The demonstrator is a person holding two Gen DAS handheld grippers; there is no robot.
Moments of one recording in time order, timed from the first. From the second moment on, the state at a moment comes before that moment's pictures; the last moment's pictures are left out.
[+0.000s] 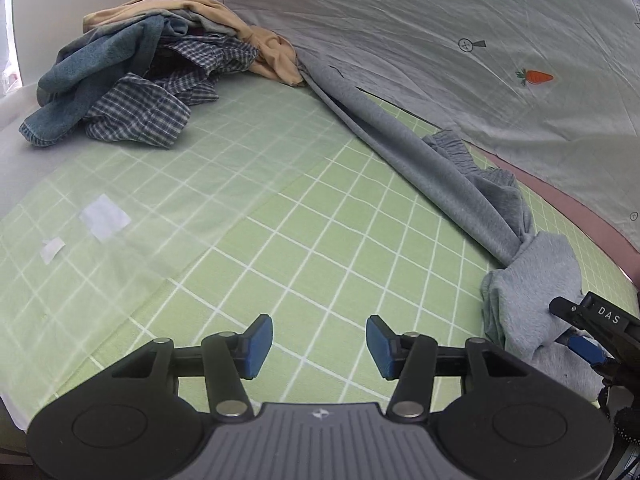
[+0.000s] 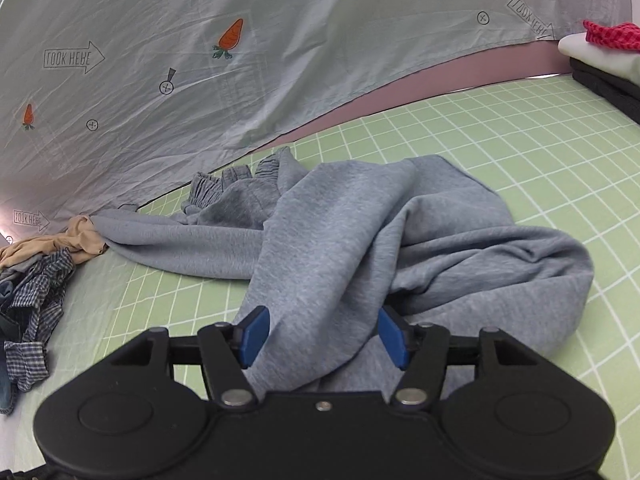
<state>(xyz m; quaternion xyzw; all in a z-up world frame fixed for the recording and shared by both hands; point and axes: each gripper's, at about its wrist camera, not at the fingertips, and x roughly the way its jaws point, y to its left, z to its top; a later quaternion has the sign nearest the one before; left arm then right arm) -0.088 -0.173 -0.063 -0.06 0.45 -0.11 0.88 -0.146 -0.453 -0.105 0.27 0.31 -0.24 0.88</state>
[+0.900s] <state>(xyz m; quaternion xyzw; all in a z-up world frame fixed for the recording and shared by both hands) -0.128 -0.314 -0.075 0.00 0.47 -0.15 0.87 -0.424 -0.741 -0.097 0.11 0.30 -0.60 0.74</state>
